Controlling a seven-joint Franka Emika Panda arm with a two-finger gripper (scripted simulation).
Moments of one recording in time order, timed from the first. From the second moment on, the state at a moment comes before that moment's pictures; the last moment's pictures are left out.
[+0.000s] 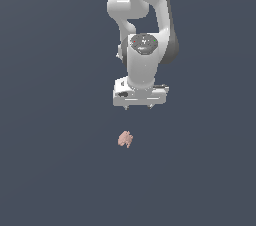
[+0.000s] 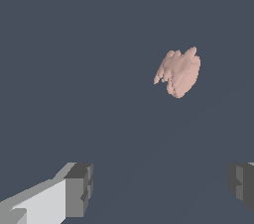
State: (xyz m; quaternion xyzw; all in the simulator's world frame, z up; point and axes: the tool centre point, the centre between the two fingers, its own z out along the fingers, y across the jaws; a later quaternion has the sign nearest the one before) arm -0.006 0.043 0.156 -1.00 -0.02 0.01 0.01
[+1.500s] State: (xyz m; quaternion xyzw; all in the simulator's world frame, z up) arm 0.017 0.038 0.134 -1.00 0.04 0.02 0.01
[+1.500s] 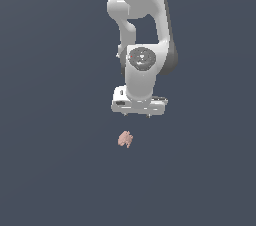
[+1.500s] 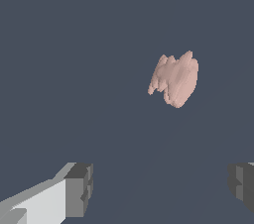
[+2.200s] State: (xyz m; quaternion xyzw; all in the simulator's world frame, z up) arm 0.072 -0.007 0.091 -0.98 0.20 0.00 0.00
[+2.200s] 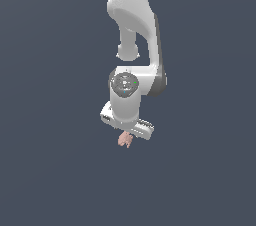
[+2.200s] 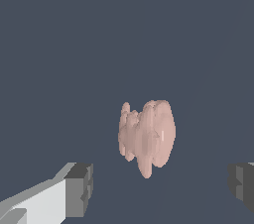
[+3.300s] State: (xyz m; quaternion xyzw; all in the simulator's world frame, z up) arm 0.077 -0.013 0.036 -0.98 0.22 0.00 0.00
